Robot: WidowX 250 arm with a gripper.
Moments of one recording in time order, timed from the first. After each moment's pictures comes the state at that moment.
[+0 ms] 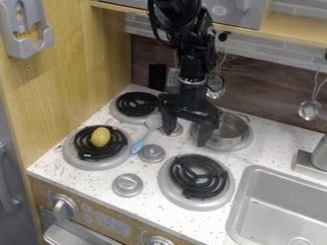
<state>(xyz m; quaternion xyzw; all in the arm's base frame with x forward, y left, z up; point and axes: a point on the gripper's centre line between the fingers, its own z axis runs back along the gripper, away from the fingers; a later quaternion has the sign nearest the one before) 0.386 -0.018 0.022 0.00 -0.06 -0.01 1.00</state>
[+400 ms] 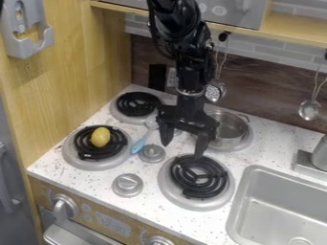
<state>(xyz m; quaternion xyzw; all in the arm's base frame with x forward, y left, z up) 0.379 -0.018 0.005 0.00 -0.04 -0.01 1.00</state>
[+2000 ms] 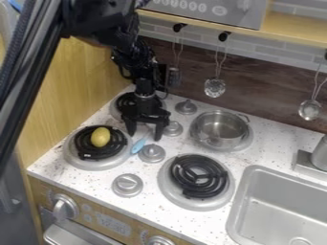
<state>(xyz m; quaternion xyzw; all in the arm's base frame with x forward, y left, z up) 0.476 0.097 -0.070 0.01 -0.08 0.12 0.99</state>
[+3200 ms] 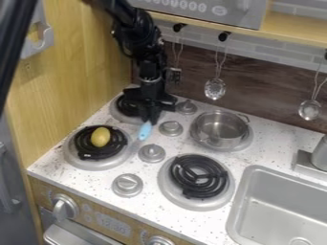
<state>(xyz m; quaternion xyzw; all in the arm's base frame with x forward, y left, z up) 0.456 0.059 -0.011 0.02 -0.13 0.07 0.99</state>
